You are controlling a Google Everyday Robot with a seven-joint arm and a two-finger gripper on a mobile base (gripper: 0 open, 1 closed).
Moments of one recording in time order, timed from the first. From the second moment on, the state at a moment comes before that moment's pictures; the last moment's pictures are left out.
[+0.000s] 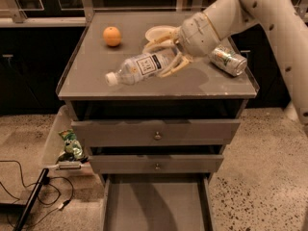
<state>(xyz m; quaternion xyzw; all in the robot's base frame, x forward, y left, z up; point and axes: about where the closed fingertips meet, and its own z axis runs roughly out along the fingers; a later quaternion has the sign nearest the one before) 0.578 -0.041 0.927 -0.84 0.31 0.19 0.40</state>
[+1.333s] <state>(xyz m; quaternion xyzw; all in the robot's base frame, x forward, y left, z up) 0.644 -0.109 0.875 -0.70 0.54 0.17 0.44</state>
